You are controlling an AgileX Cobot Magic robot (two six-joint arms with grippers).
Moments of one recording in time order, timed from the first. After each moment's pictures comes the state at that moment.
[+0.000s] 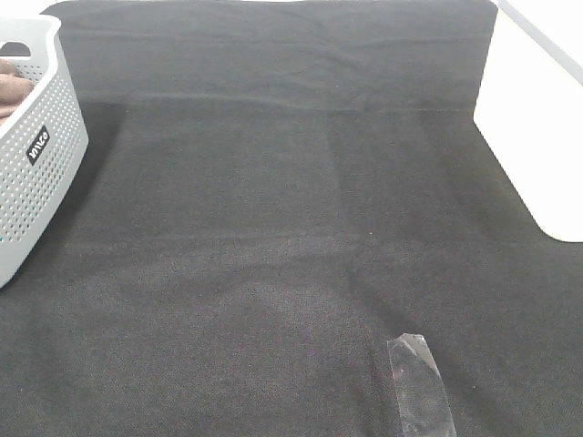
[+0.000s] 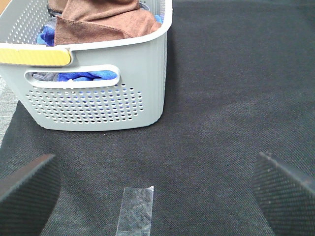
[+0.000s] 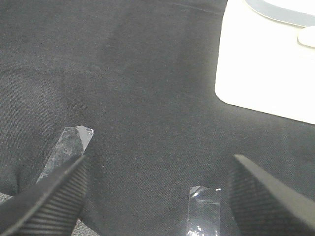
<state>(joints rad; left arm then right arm) 0.05 0.00 -0.50 -0.01 1.05 0.03 0.07 0.02 -0.51 0.15 1.07 -0.22</state>
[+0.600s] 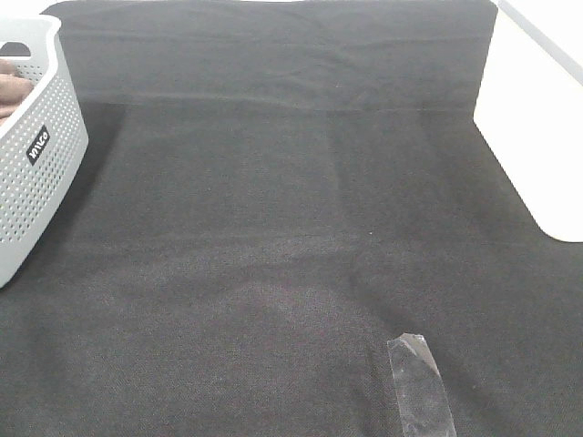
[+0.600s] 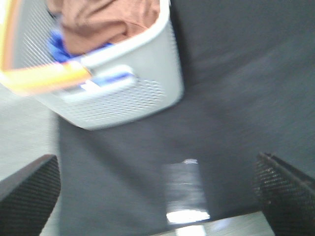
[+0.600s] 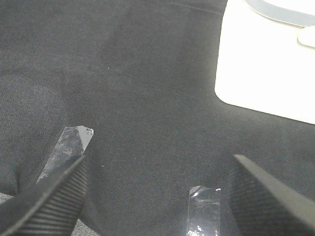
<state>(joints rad) 0.05 0.33 -0.81 0.05 1.22 0.32 0.07 0.02 -0.51 0.15 1.07 -0.22</state>
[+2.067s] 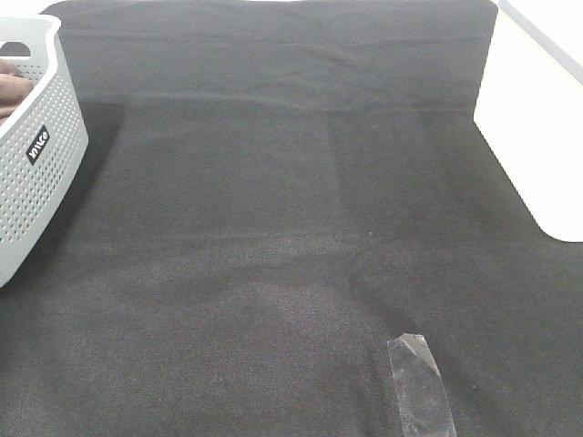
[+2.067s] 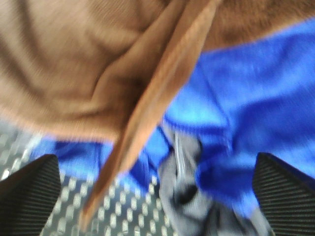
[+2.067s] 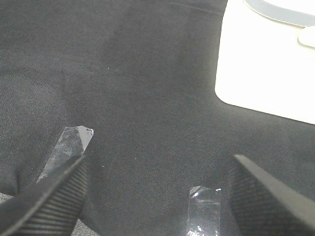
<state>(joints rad) 0.24 2.08 -1.68 0.28 1.04 1.12 0.07 0.02 -0.51 0.15 1.07 -0.22</state>
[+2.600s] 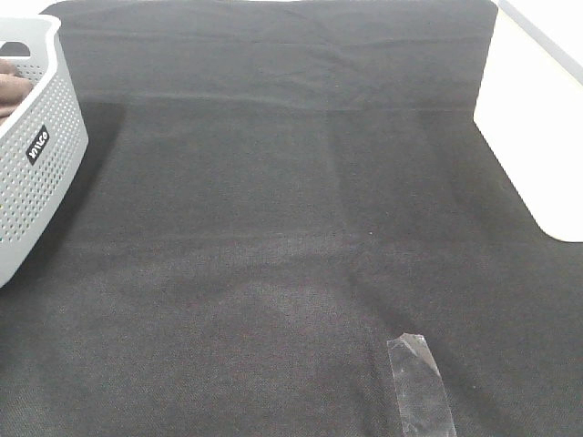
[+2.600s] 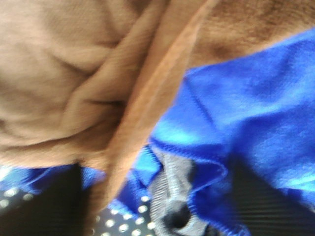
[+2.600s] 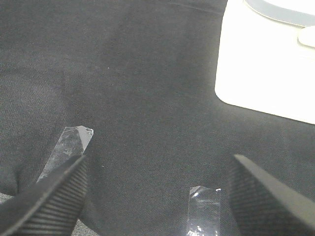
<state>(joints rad) 0.24 2.12 -1.71 0.28 1.05 1.11 0.07 0.02 -0.51 0.15 1.07 -0.22</state>
